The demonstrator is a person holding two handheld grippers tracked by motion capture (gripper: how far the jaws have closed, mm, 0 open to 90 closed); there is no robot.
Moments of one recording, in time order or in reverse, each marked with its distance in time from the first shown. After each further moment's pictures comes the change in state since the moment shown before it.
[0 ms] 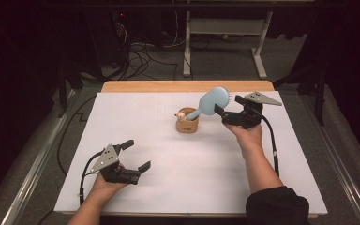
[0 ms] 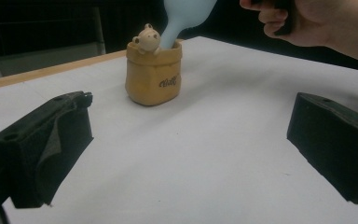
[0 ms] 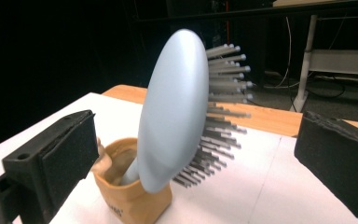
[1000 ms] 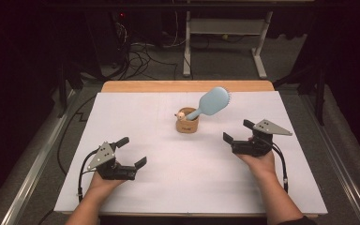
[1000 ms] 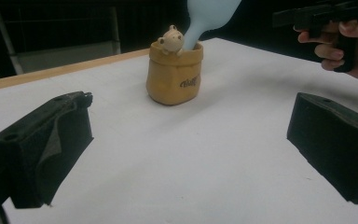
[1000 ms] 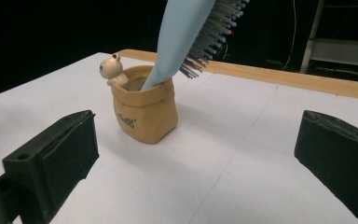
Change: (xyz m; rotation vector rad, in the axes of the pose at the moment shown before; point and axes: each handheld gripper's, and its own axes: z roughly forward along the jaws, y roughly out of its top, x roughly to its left) left arm 0.010 0.001 -0.006 -0.001 0.058 -0.016; right arm 0.008 -0.061 -0.056 0.046 0.013 -0.069
